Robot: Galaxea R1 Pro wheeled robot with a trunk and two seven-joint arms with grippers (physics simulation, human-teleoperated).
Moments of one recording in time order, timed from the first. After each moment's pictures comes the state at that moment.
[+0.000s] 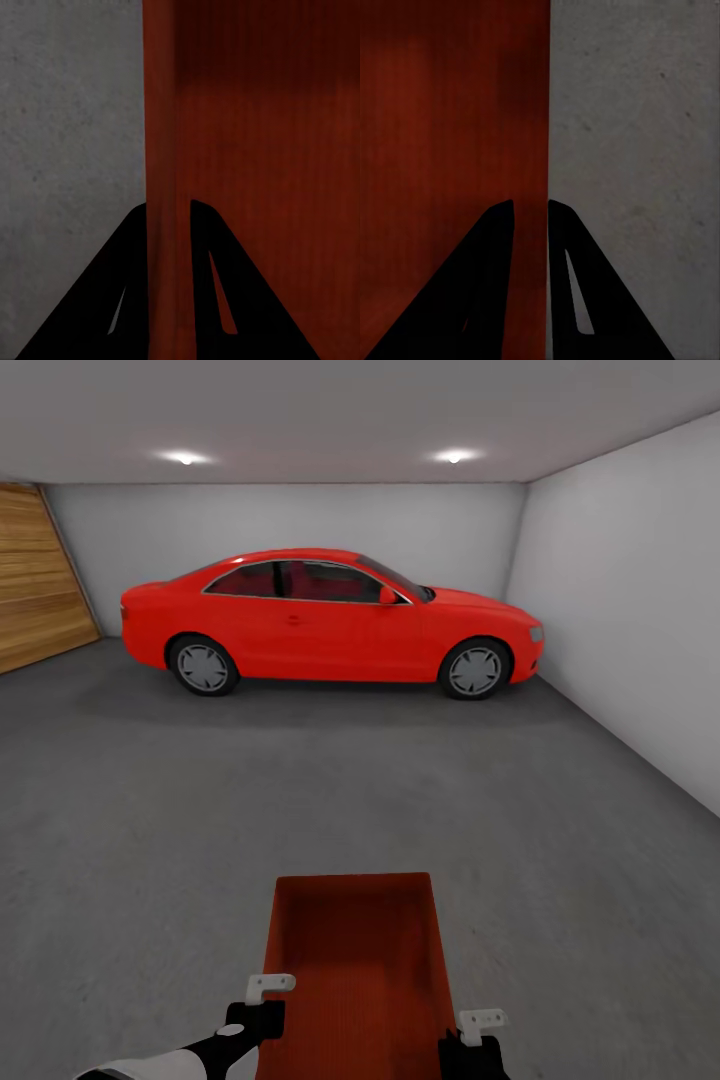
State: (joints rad) left arm -0.65 -0.11 -0.26 0.09 0.28 -0.21 0.10; right arm -0.30 0.08 0.06 -0.45 0.02 -0.08 -0.05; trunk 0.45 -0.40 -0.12
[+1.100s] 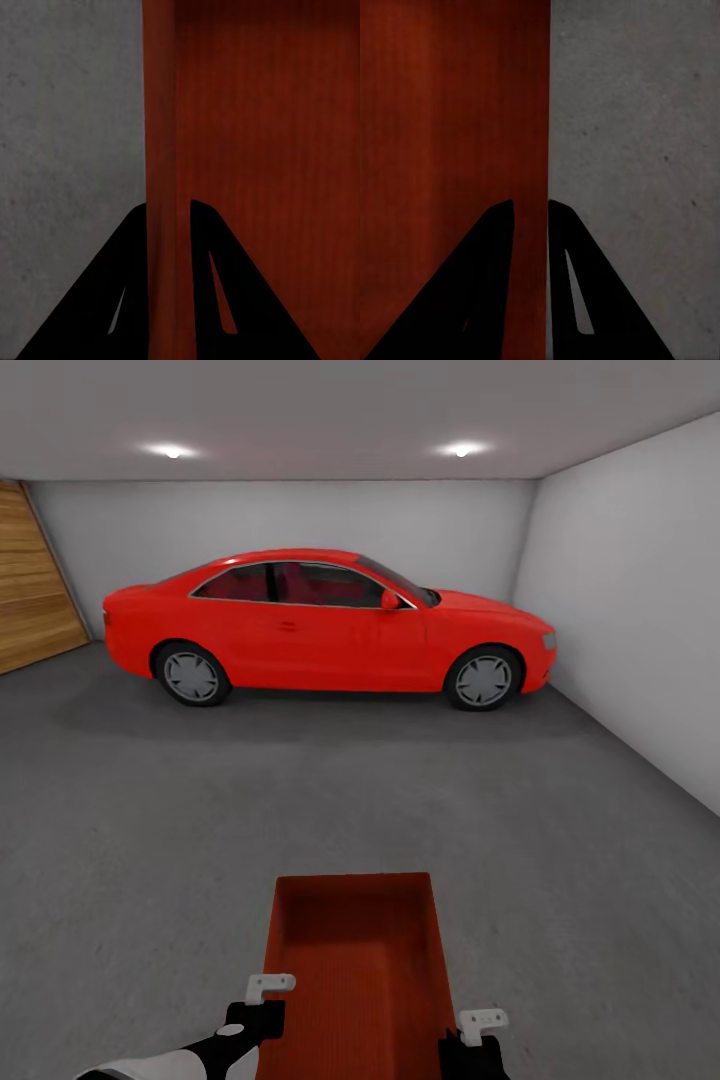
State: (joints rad) left arm -0.65 -0.11 -0.26 0.09 0.28 -0.21 0.10; right arm -0.30 0.08 0.06 -0.45 0.02 -0.08 -0.05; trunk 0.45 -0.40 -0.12
